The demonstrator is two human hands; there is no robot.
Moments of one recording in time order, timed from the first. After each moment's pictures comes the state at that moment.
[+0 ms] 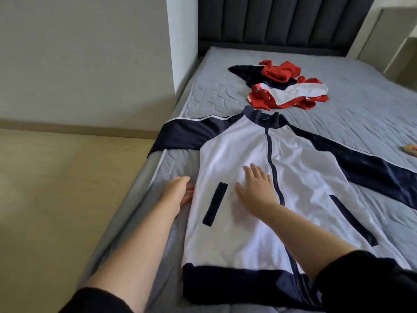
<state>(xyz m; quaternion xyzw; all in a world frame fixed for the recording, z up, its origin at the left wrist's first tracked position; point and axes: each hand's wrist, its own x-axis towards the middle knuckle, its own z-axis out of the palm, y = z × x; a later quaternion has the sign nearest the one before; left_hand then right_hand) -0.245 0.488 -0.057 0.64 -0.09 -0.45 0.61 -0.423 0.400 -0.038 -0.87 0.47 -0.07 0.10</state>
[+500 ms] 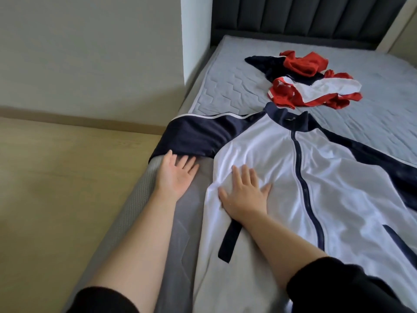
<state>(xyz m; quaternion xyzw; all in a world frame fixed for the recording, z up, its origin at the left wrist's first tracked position) -0.158 0.419 -0.080 0.29 0.00 -0.49 0.82 -0.330 0.365 -0.093 -0.88 0.47 -0.03 0.10</state>
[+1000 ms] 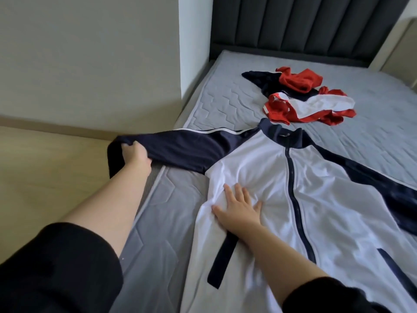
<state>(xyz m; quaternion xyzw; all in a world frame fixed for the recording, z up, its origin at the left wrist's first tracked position) -0.060 0.385 -0.039 0.59 0.03 -0.19 0.79 -0.328 0.344 -0.090 -0.86 0.46 0.03 0.19</state>
